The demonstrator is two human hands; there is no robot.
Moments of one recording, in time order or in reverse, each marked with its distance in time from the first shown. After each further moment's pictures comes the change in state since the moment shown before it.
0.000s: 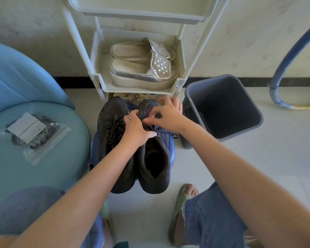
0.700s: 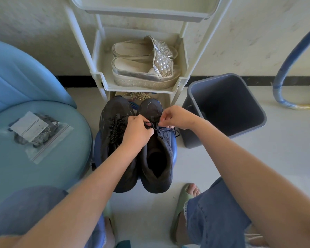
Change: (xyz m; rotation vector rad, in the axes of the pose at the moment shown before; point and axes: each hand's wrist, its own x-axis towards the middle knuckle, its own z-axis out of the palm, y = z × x) left_hand -0.006 -0.001 -0.001 0.092 0.082 0.077; right_hand 0.013 0.032 -0.003 0.243 -0.276 0.036
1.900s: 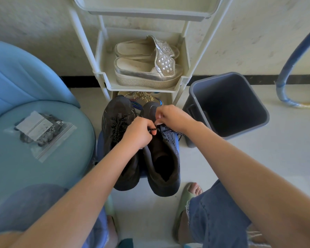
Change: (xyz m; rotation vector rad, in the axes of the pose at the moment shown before) left_hand -0.011 0.004 -0.015 0.173 -0.126 0.090; right_hand 0.008 -0.010 0.016 -0.327 0.133 -0.160
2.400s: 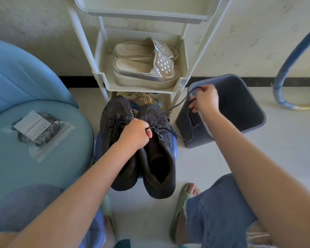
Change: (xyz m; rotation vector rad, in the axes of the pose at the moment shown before) left_hand -0.003 -0.001 -0.005 0.166 -0.078 -0.003; right_hand -0.021 0.038 -0.049 0.938 0.625 0.681
